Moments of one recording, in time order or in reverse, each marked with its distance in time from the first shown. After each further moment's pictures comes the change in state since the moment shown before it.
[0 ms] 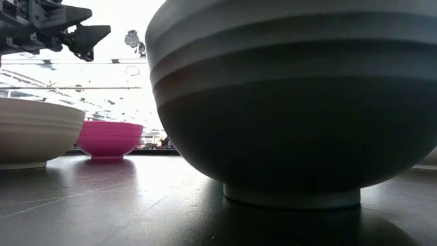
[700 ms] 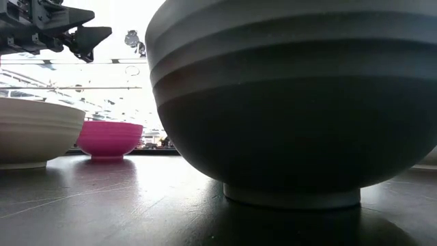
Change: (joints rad) left arm 0.000 0.000 0.000 0.000 -0.028 0.003; right arm 0.023 0.004 0.000 -0.047 0.029 -0.056
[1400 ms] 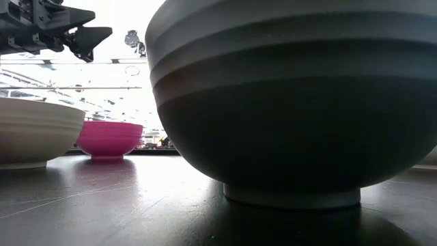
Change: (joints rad) left arm 0.000 0.000 0.000 0.002 -0.009 0.003; right arm -0.008 0.001 0.000 -0.033 0.021 0.019
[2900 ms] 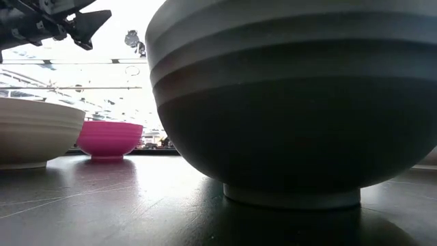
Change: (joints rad) left arm 0.000 0.000 0.000 0.157 -0.046 0.038; right arm -0.278 -0.587 -0.494 0.329 -0.022 -0.093
